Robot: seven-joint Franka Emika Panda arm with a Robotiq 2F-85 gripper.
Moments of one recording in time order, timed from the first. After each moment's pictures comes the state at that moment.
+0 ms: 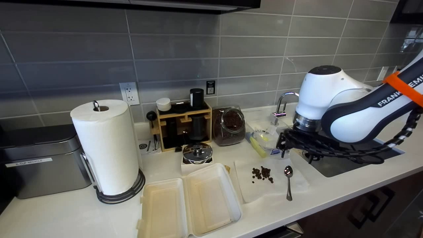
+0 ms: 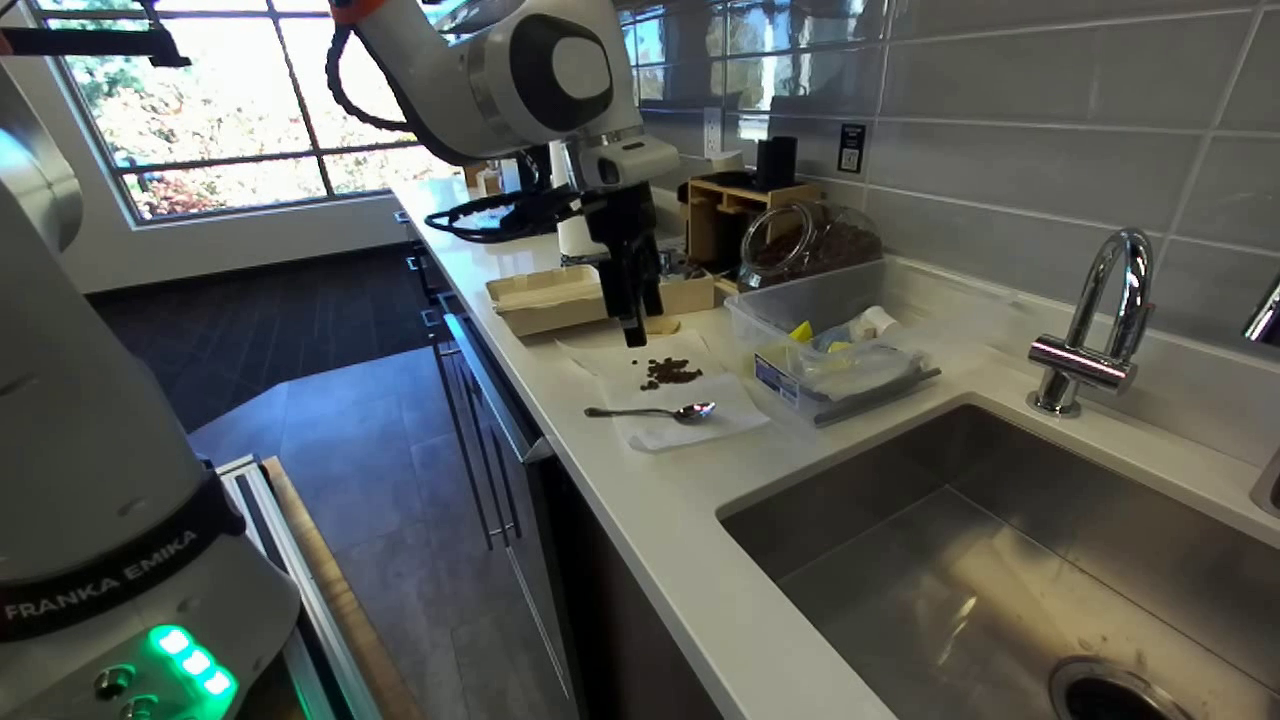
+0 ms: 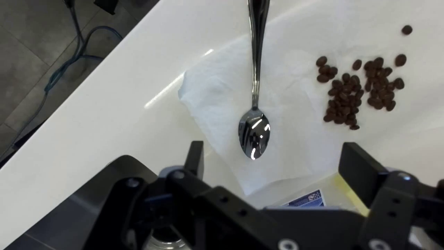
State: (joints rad) arm -0.14 -0.02 0.12 -2.58 -0.36 2.63 1.25
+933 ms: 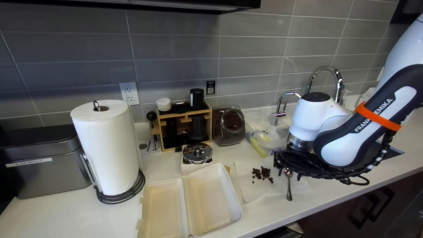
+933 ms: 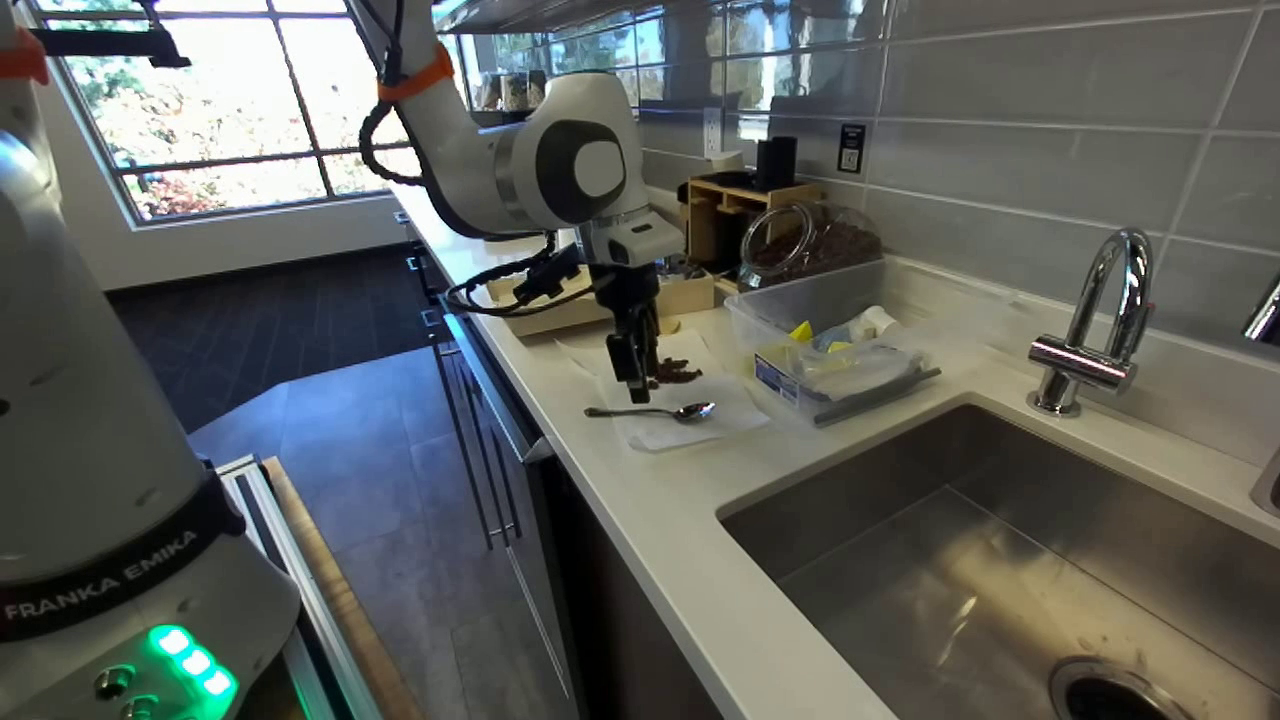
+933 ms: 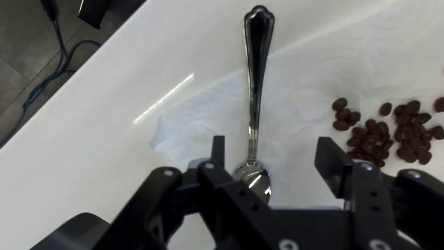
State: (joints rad) arm 0.02 0.20 -0.05 -2.56 -0.37 2.84 1.25
